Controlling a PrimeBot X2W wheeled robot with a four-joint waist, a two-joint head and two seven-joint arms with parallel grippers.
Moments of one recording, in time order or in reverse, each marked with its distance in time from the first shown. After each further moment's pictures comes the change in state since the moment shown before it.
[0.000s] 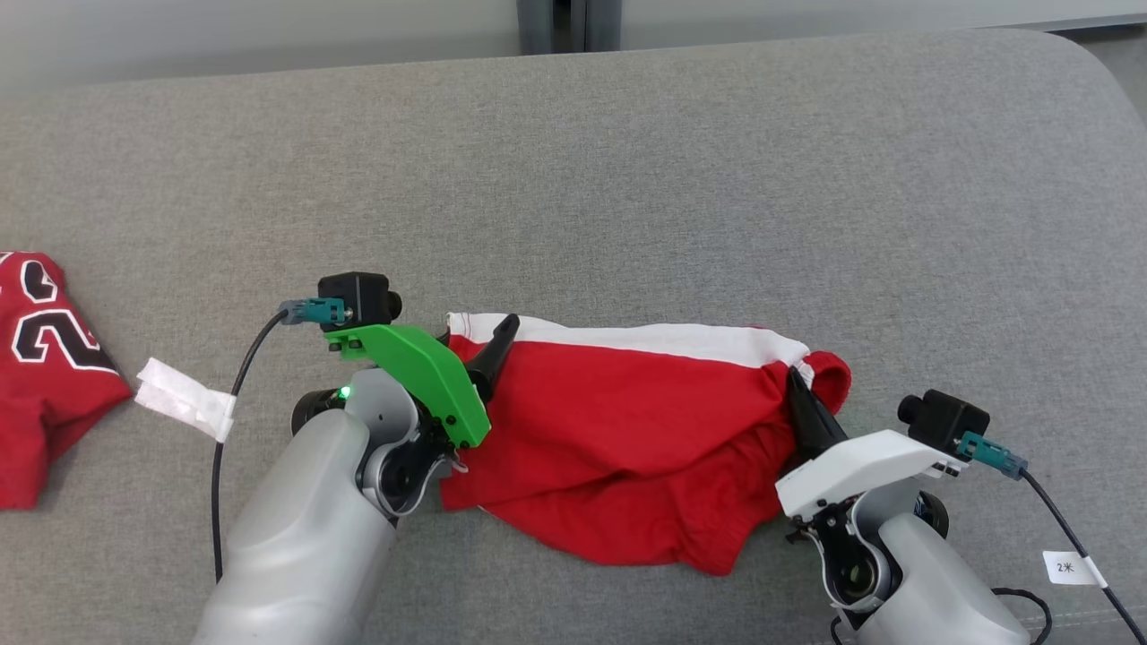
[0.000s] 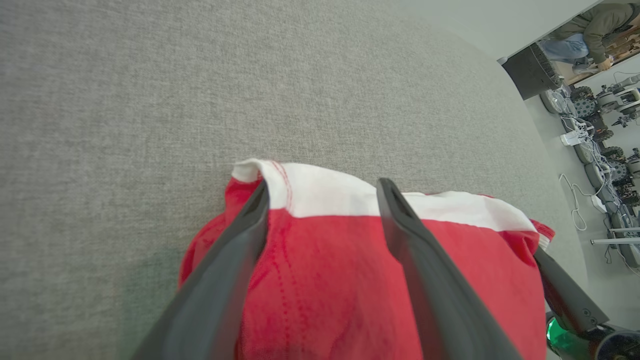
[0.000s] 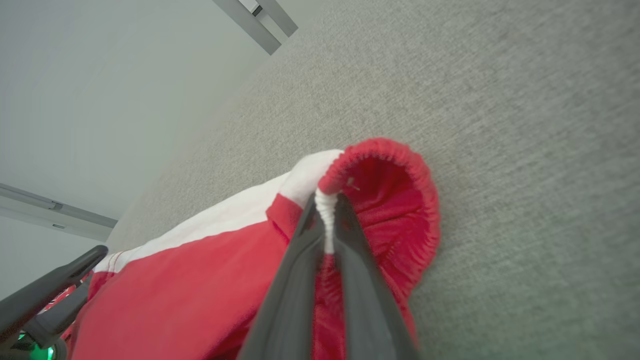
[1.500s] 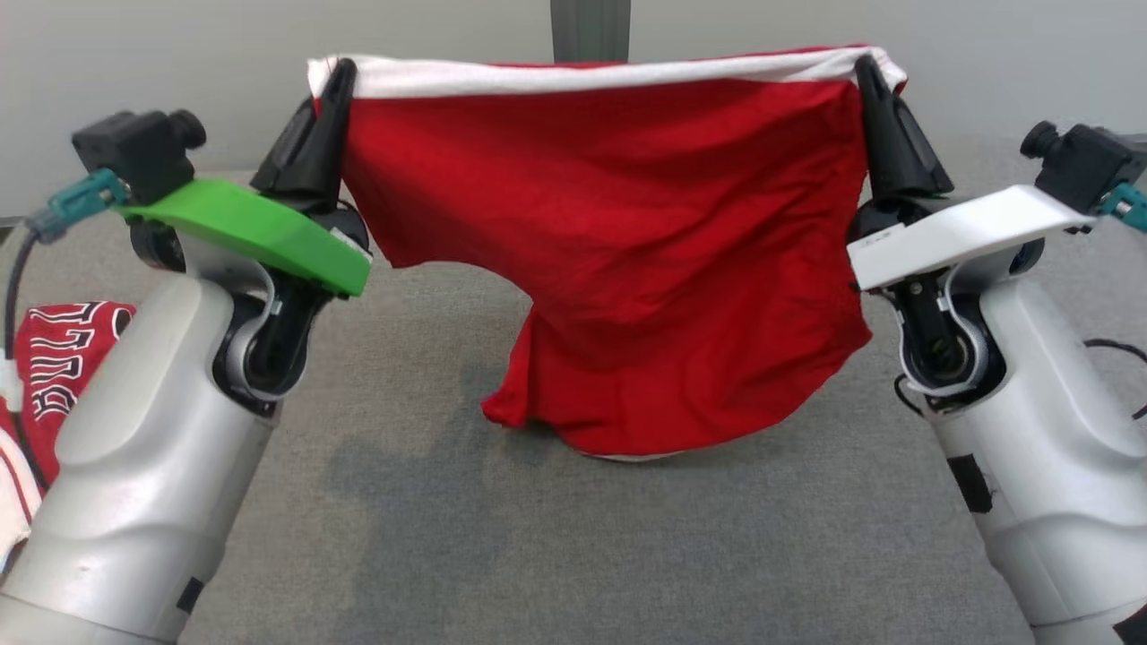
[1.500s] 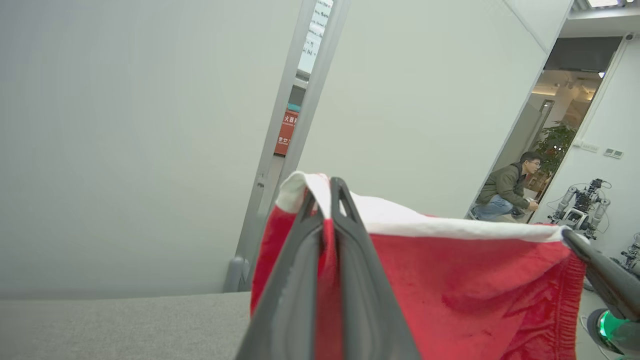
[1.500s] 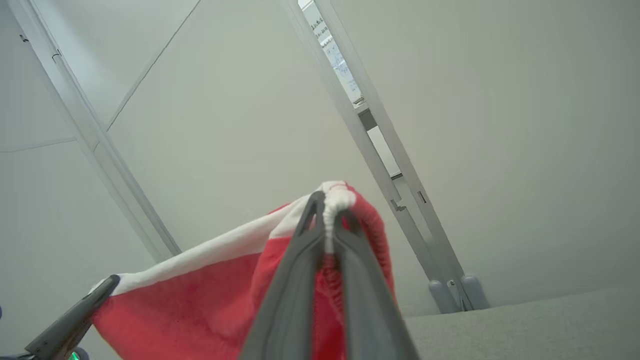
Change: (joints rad) left arm -0.147 0.248 -0.062 -0.326 -0.114 0.011 -0.372; right arm -0.271 -0.144 -0.022 -0.352 -0.019 0.000 0.065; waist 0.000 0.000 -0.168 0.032
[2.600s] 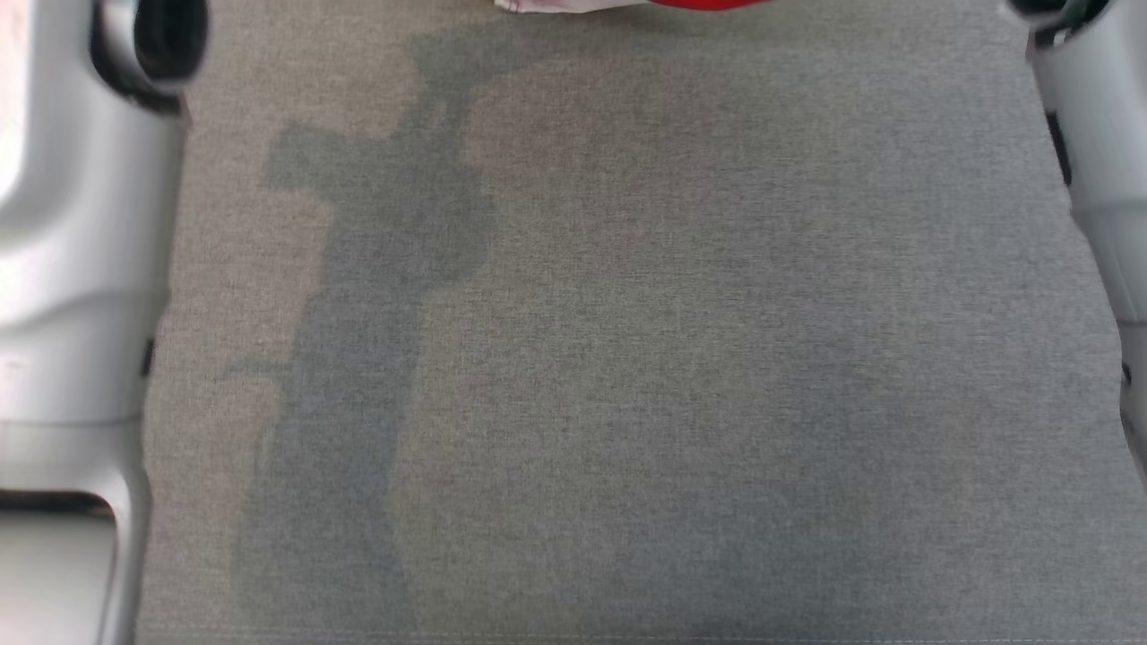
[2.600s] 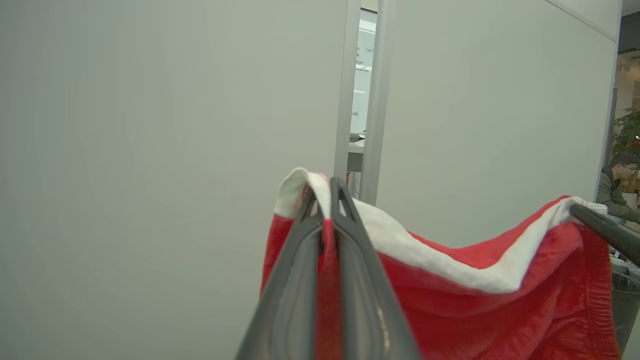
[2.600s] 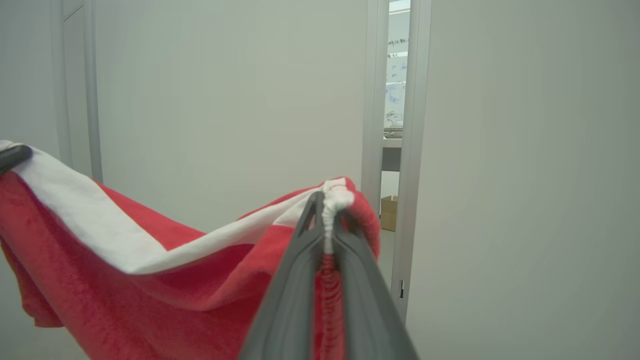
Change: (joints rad) left arm -0.464 -0.095 0.189 0.051 0.384 -0.004 -0.088; right arm -0.681 -0.064 0.107 0.238 -0.410 0.000 -0.065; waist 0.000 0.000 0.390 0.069
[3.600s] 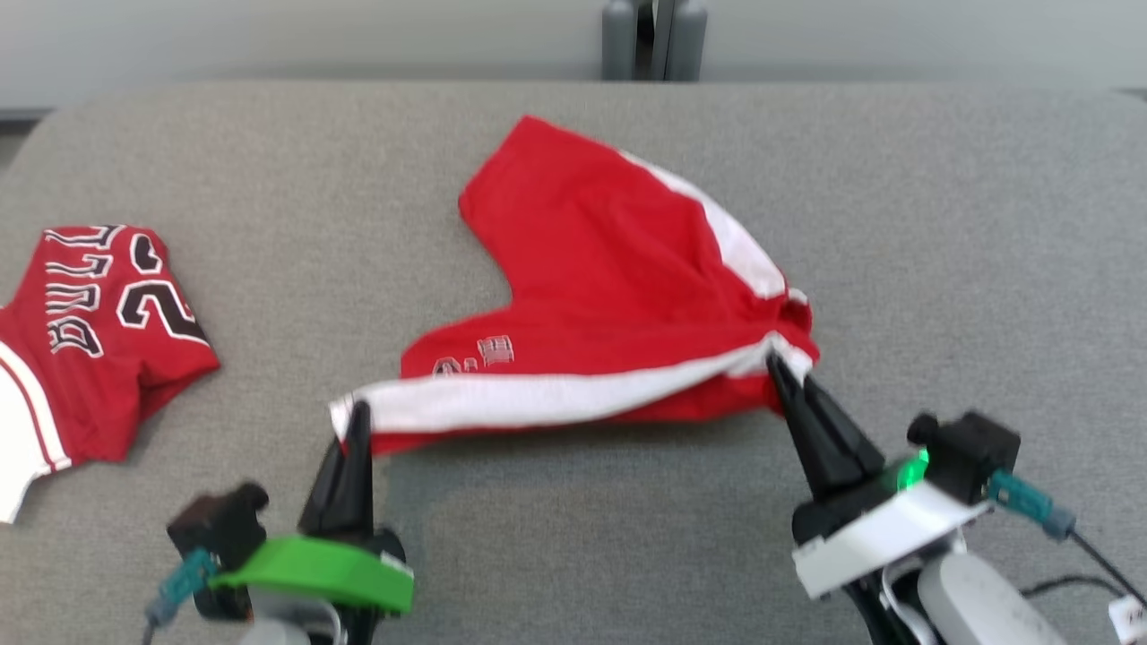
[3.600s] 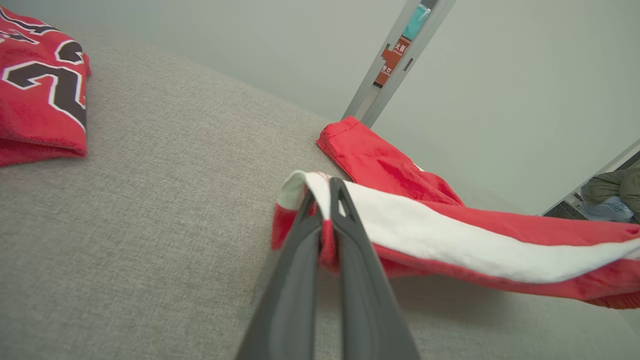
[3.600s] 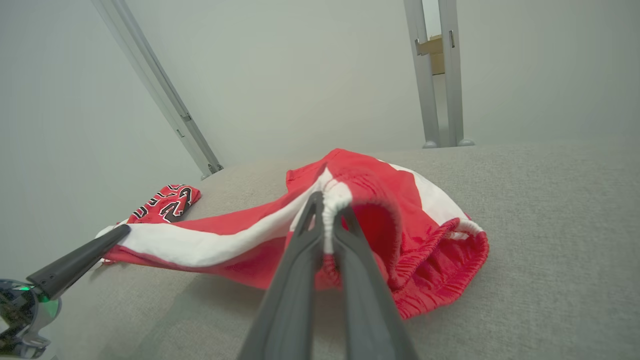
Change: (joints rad) left arm 1.128 -0.126 0.154 -0.215 0.004 -0.007 0.000; right arm 1.147 0.015 0.033 -0.463 0.084 0.000 0.000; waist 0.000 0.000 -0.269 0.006
